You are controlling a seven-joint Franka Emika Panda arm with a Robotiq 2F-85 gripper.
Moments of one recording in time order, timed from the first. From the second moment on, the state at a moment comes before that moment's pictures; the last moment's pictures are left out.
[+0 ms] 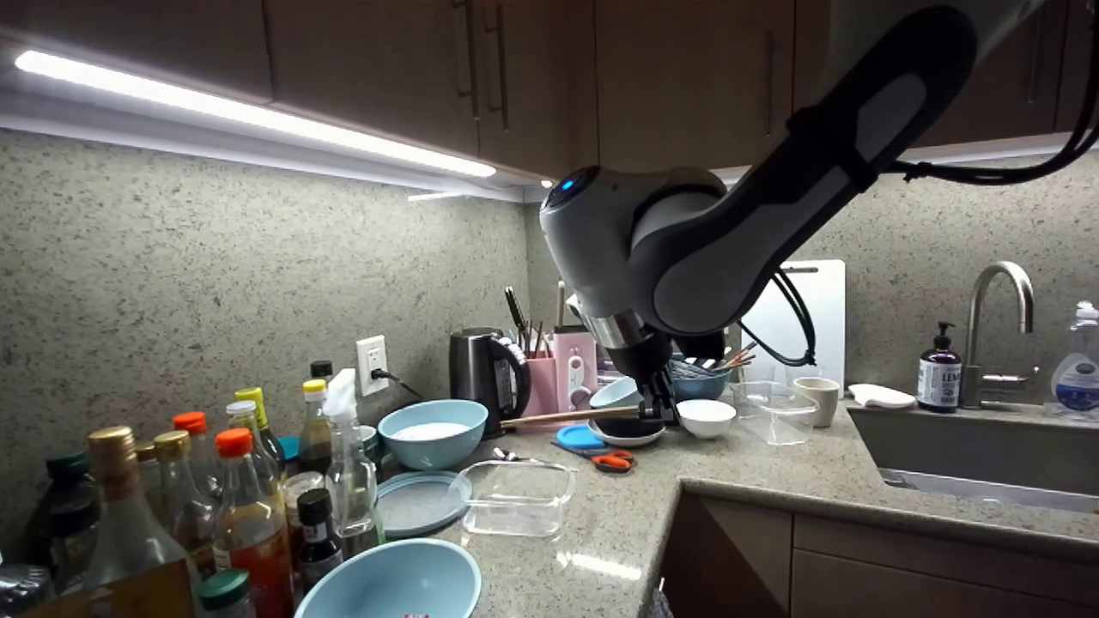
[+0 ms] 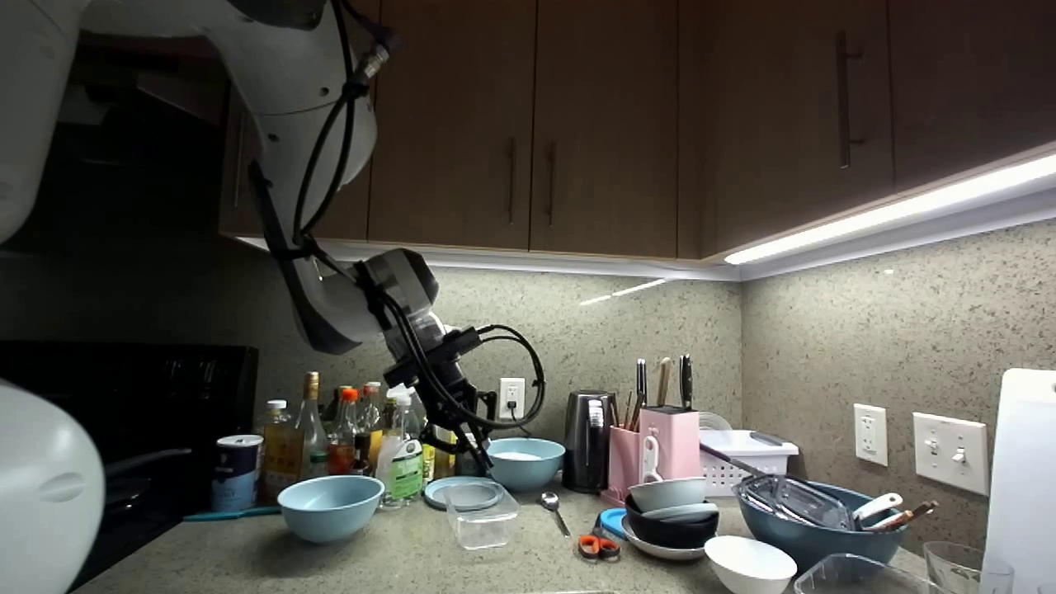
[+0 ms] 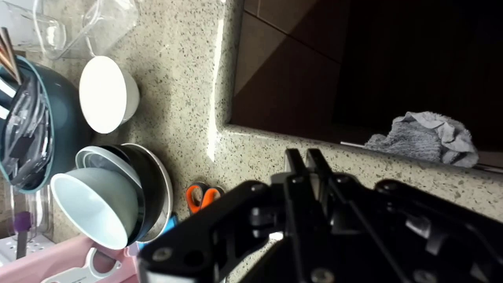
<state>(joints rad) 0.14 0.09 0.08 -2.16 -0.71 2.11 0.09</state>
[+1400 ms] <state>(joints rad) 0.12 0.43 0.06 -1.87 -0.71 2.13 0.02</state>
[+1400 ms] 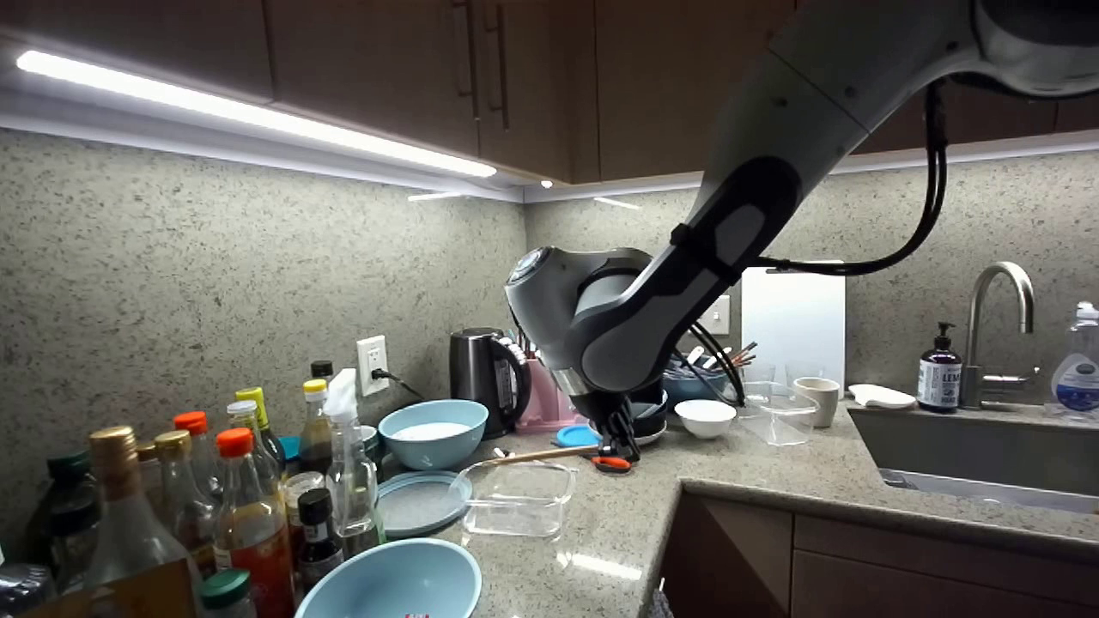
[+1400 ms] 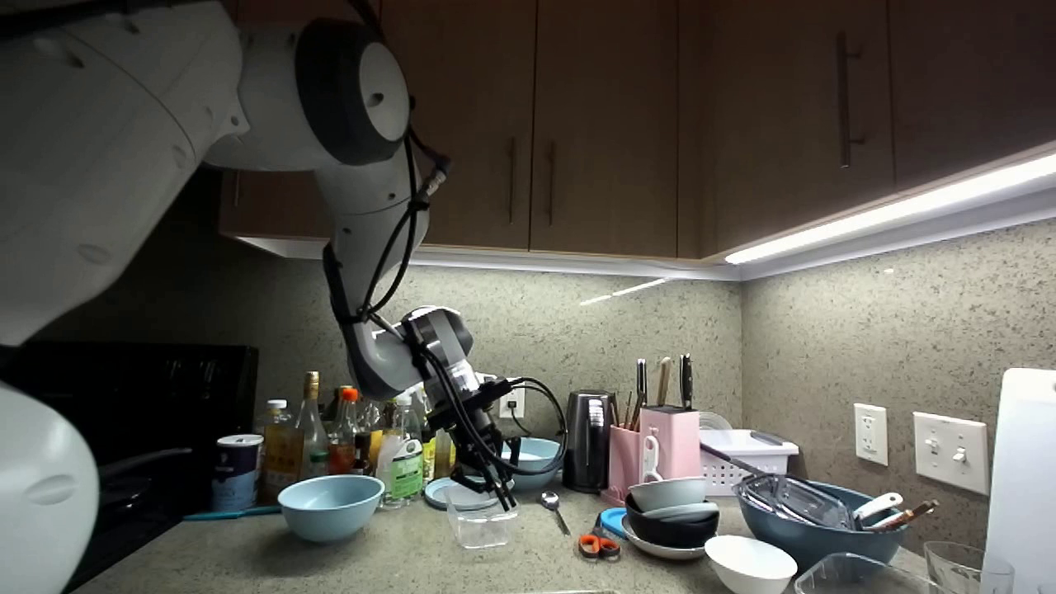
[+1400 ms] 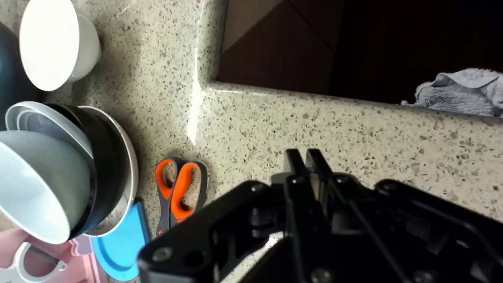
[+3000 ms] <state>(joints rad) 0.17 0.53 0.04 -1.73 -0.71 2.03 0.06</state>
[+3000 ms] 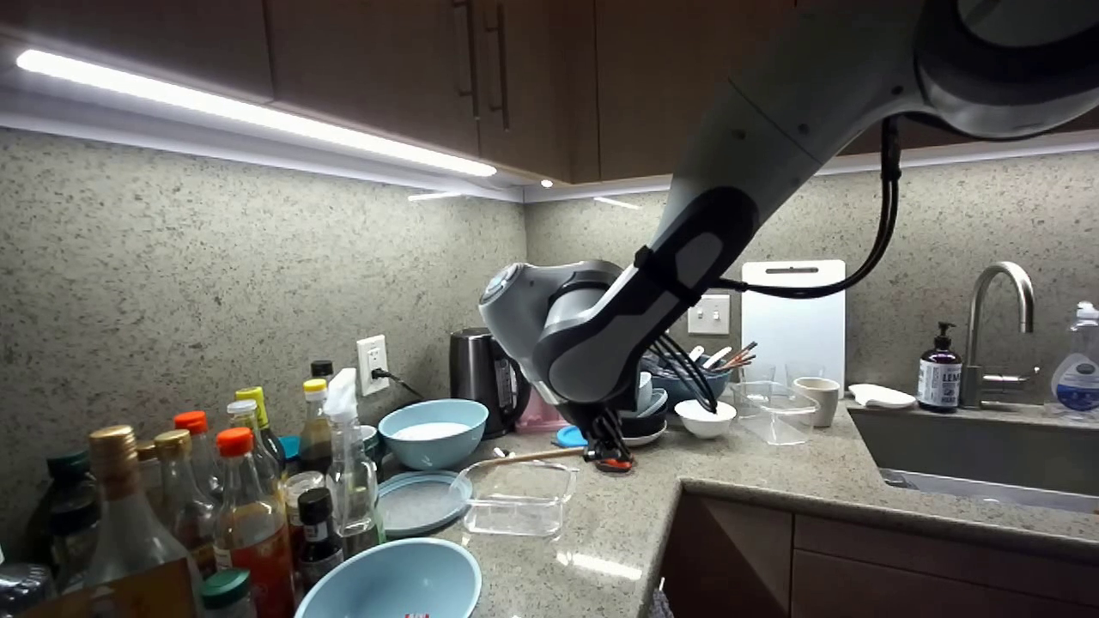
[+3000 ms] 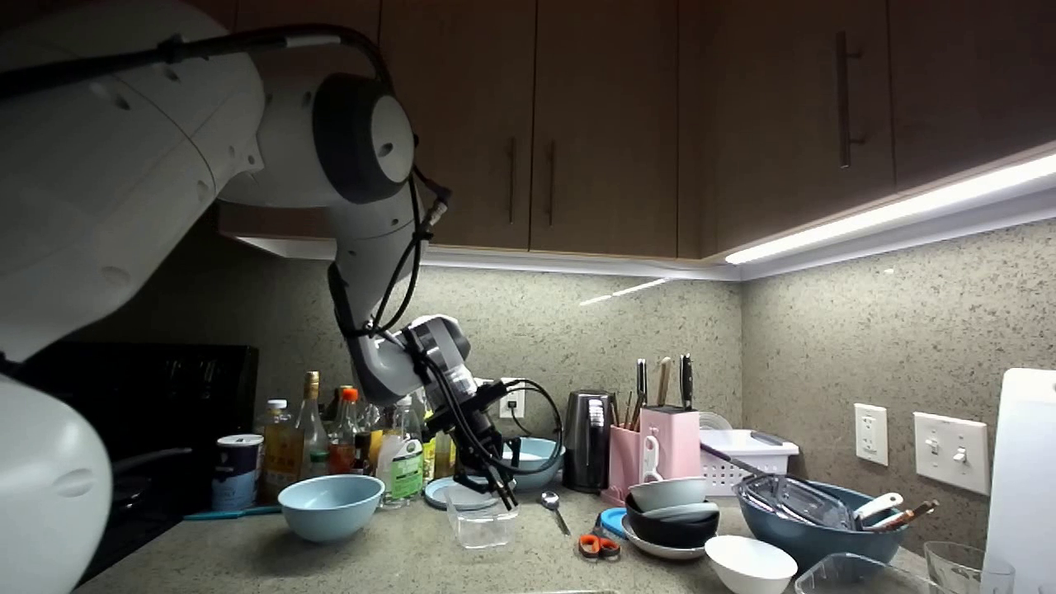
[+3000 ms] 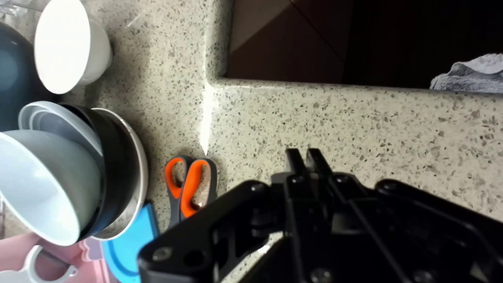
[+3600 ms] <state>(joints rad) 0.22 0.24 0.09 -1.86 -0.64 1.79 0.11</state>
